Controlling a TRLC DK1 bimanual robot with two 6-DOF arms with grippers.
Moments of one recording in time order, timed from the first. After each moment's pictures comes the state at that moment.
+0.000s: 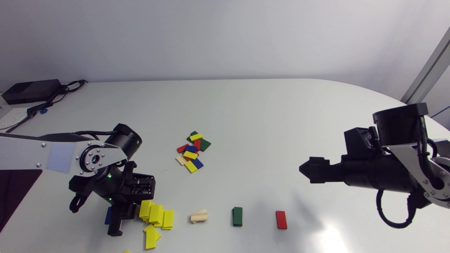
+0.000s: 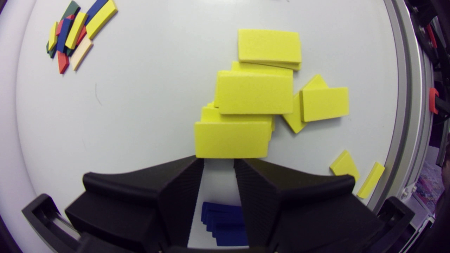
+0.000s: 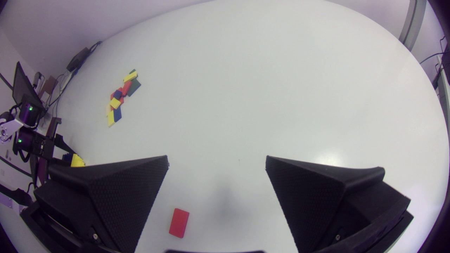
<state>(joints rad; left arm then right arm) -0.30 1.56 0.70 -0.60 0.00 1.19 0.15 1.06 0.55 -0.28 -0.21 0.16</state>
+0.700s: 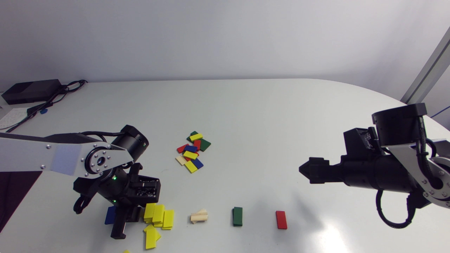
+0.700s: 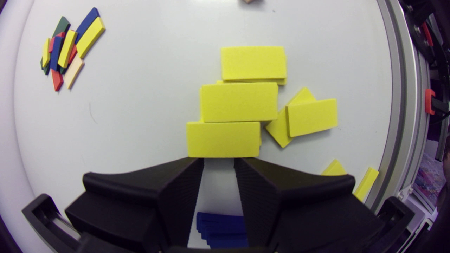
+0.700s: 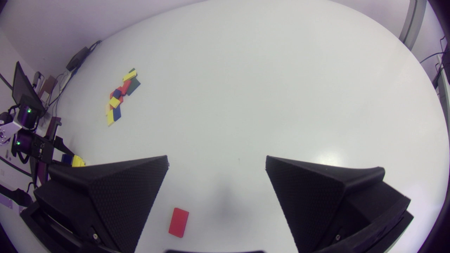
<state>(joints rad) -0.35 1.56 0.71 -0.62 0.01 1.18 0.15 1.07 0.55 -0.28 -0.21 0.16</state>
